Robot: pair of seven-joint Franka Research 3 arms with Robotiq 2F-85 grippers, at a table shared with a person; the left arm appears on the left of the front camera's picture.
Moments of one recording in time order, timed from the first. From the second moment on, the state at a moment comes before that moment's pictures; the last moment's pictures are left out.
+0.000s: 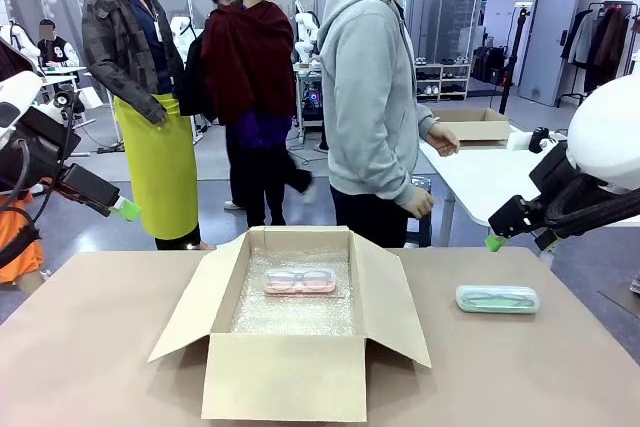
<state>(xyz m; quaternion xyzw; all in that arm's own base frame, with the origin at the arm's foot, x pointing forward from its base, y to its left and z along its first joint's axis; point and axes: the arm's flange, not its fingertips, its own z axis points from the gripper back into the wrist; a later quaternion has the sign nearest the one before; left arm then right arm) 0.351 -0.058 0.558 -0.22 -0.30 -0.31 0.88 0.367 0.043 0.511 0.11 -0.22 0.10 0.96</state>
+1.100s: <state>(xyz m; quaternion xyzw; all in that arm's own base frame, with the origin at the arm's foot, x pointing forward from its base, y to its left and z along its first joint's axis) 0.351 -0.058 0.558 -0.22 -0.30 -0.31 0.88 0.483 0.007 0.506 0.05 -0.17 0.12 0.98</state>
